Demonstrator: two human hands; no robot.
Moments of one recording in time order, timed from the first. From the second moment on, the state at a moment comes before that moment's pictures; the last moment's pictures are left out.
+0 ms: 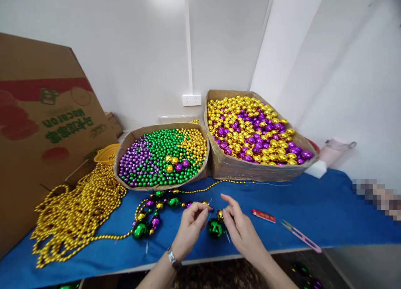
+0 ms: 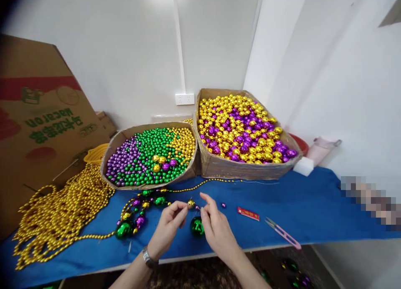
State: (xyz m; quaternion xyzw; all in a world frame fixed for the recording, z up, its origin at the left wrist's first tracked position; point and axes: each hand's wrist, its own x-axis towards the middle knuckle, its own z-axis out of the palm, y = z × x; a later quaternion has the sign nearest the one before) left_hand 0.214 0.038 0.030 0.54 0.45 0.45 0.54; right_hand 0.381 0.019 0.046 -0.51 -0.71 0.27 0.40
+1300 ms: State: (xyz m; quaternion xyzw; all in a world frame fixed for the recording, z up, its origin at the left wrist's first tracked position) left_hand 0.221 0.034 0.016 0.63 0.48 0.42 0.45; right_hand 0.374 0.019 0.023 -0.49 -0.75 0.08 0.43
